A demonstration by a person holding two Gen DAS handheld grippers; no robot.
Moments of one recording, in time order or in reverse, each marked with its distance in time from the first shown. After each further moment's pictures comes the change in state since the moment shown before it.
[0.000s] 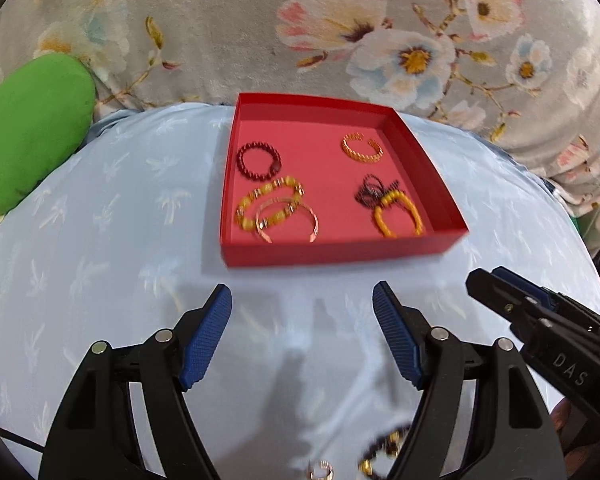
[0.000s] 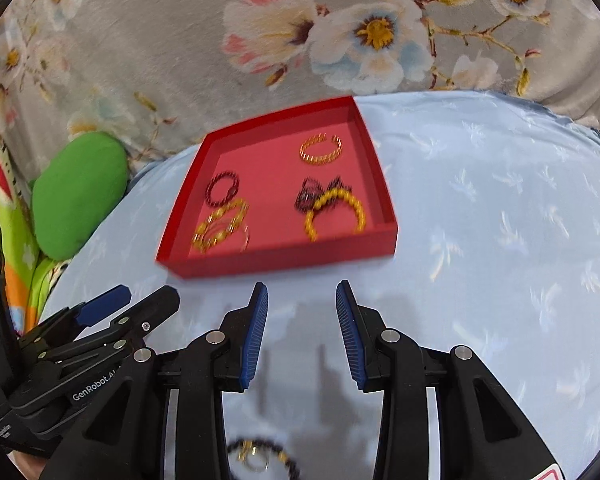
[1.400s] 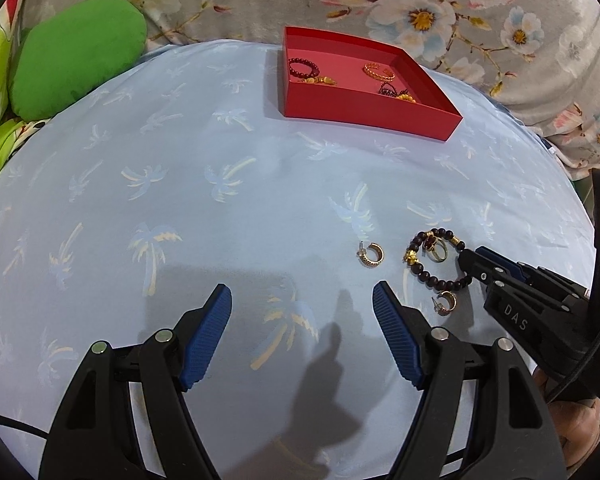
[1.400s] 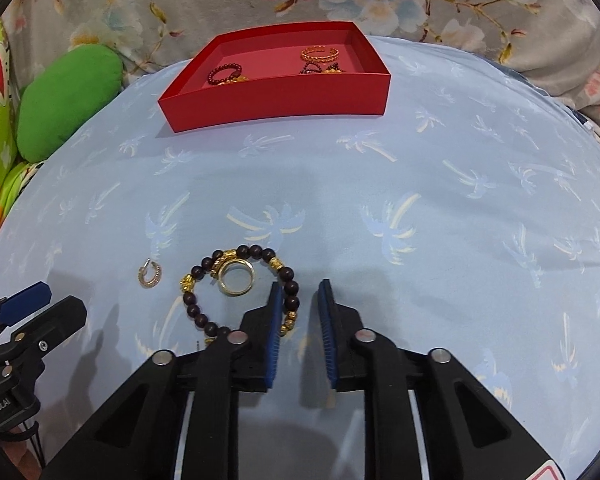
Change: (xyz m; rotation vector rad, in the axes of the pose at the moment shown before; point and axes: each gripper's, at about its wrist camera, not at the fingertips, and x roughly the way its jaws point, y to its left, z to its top) left arm -0.062 0.032 -0.127 -0.050 0.089 0.033; right arm -0.006 0.018 -0.120 -0.107 0.102 -0.150
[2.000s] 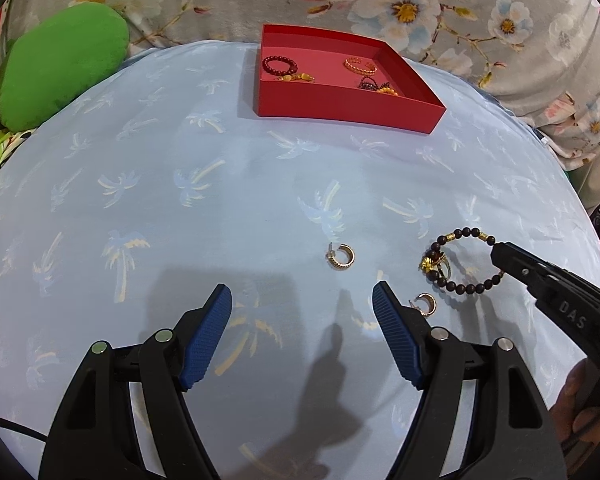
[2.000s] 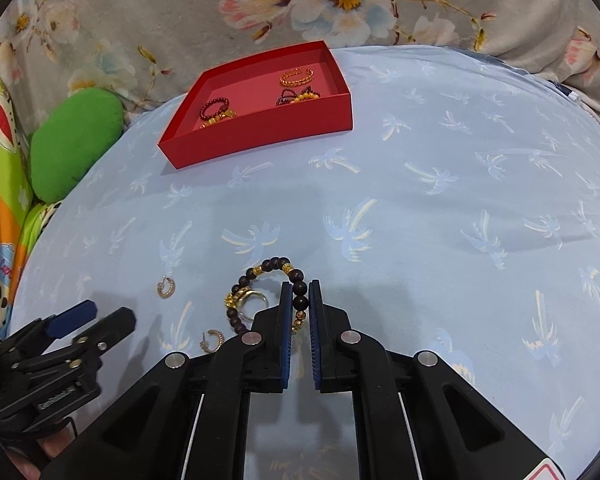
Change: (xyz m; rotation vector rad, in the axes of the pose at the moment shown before) left arm 0.008 -0.022 0.004 0.034 0.012 -0.019; right arm -0.039 -0.033 -0.003 0.113 -0.051 0.076
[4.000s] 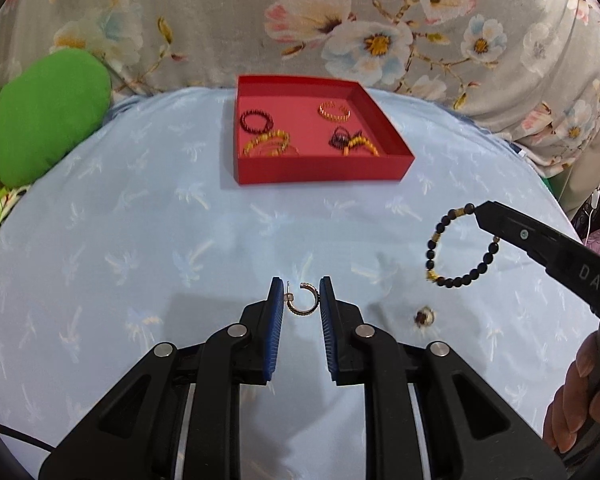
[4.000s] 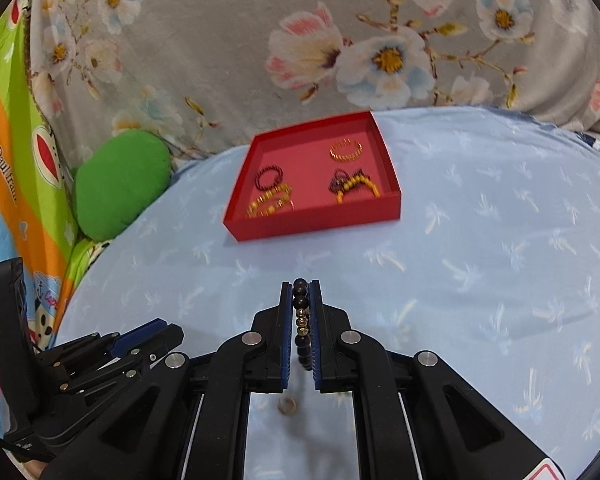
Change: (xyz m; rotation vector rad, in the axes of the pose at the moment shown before) left arm -0.043 -0.009 0.057 0.074 -0.082 -0.045; right arm -0.049 0.031 0.067 -0.040 -0.132 0.128
